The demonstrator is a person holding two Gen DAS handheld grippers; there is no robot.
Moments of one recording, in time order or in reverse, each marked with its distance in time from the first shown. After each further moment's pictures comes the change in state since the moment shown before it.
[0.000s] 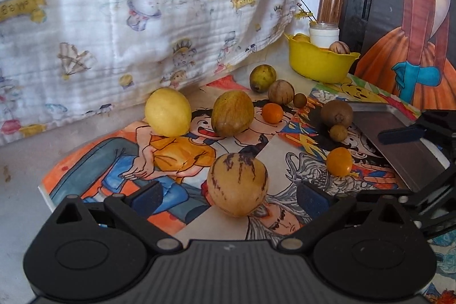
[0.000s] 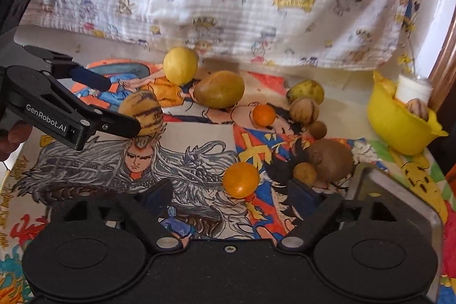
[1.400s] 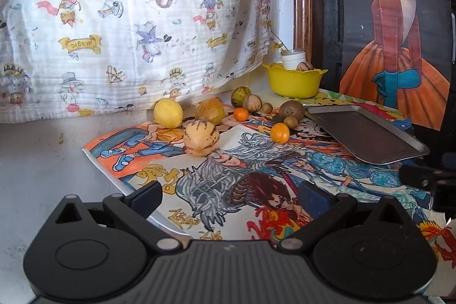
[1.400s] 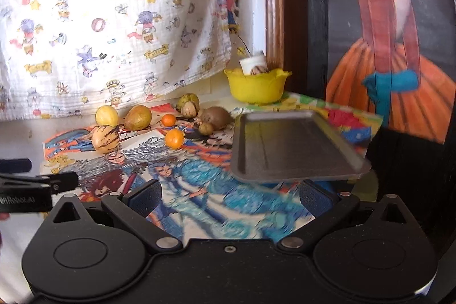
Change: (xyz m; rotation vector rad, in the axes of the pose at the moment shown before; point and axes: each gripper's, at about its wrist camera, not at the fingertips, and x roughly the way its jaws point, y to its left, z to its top) left arm -0.122 -0.072 -0.103 0.052 -0.212 0.086; right arm -0.160 0.088 -0.132 0.501 -0.269 -0.455
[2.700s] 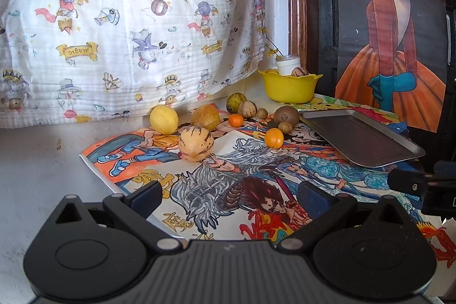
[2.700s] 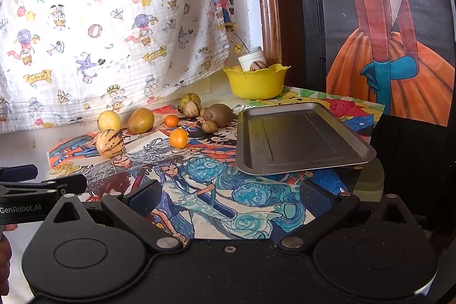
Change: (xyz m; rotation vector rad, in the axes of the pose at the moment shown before) left arm -0.004 -0.004 0.000 0.014 -0.040 -0.014; right arm 0.000 0.004 -0.007 0.090 0.006 0.011
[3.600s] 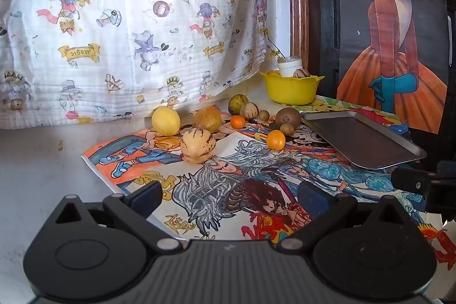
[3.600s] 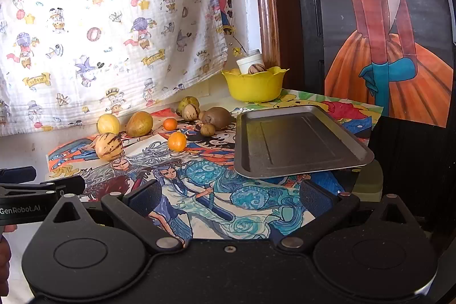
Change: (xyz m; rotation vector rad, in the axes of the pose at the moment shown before) left arm 0.000 0.000 0.000 0.001 -0.004 0.001; right arm -0.002 -0.001 0.001 0.002 -0.008 -0.001
